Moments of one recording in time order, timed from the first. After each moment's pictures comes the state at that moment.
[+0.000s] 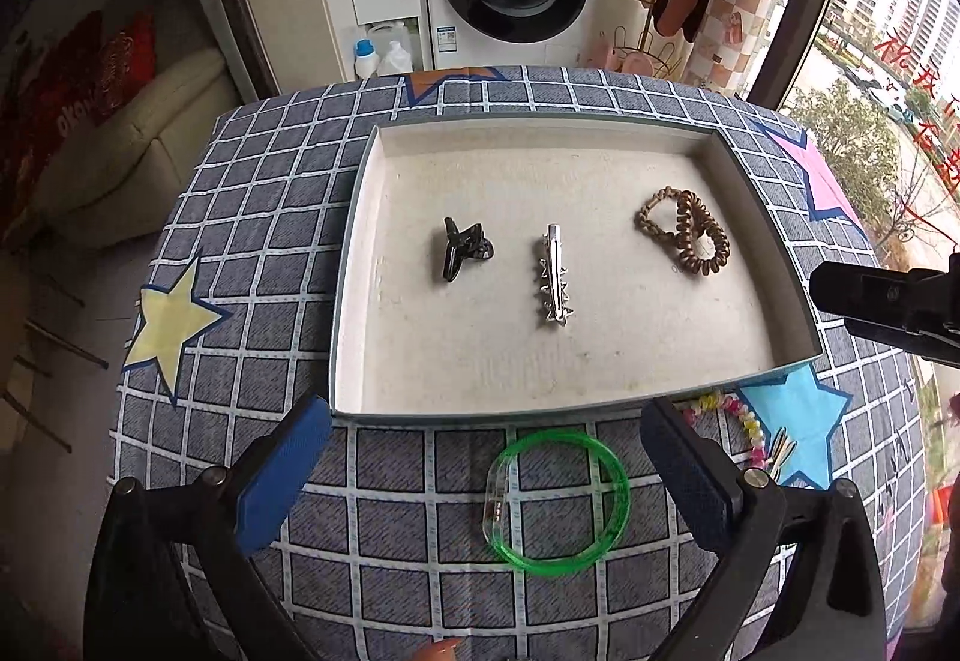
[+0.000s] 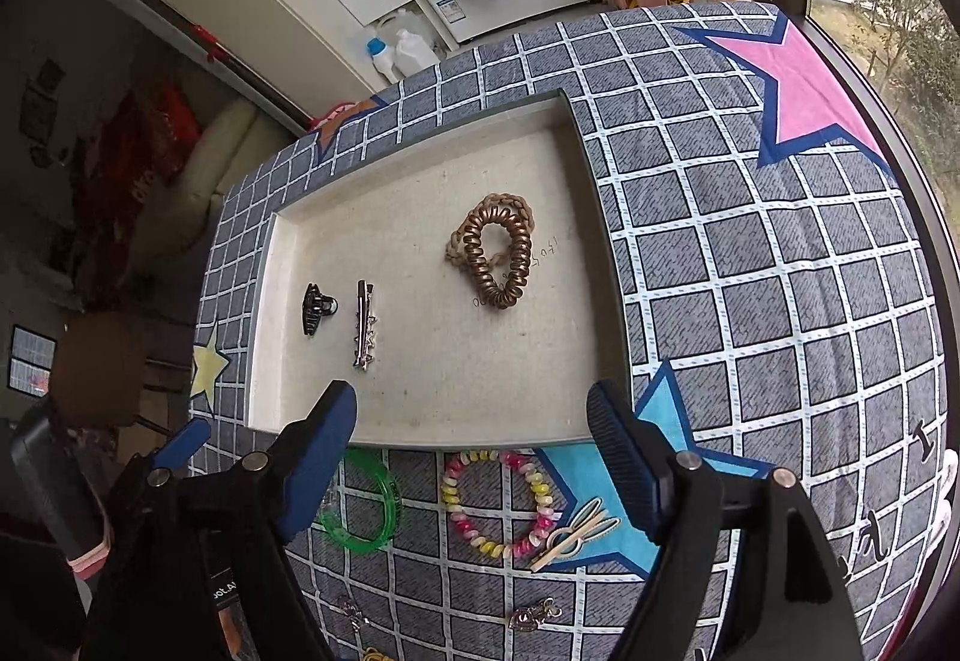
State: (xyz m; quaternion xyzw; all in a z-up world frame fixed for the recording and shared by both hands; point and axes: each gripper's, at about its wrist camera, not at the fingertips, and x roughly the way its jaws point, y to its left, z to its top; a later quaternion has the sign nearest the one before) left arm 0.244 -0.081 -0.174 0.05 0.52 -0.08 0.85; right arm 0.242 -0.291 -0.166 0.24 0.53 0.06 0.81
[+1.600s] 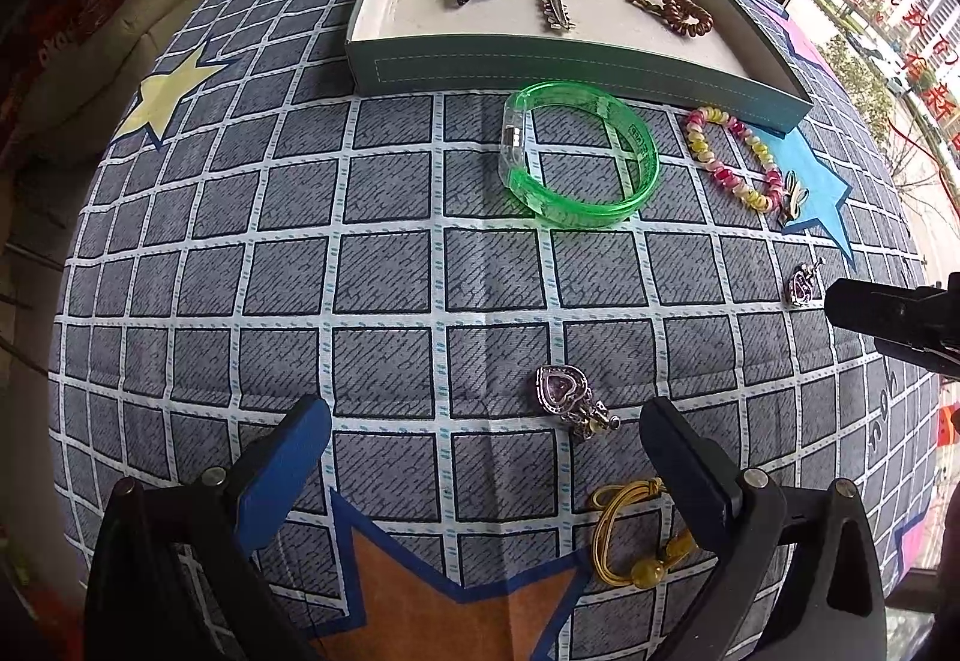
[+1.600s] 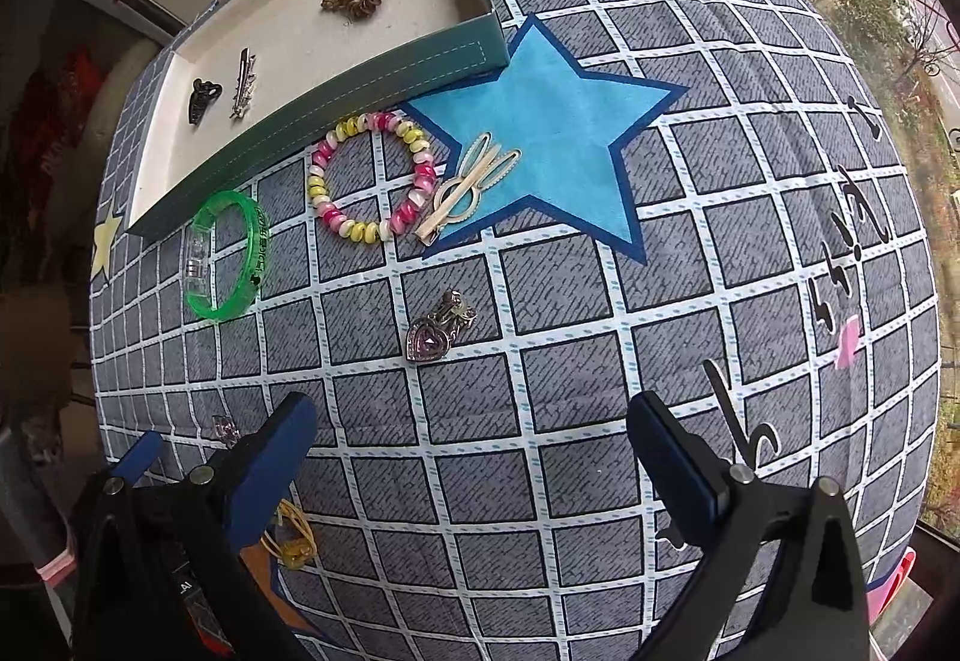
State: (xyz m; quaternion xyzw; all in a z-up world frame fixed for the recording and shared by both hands) left arm 0.131 -0.047 -0.235 0.04 0.60 -0.09 0.79; right arm 0.118 -0.265 -0.236 0.22 0.62 -0.04 0.75
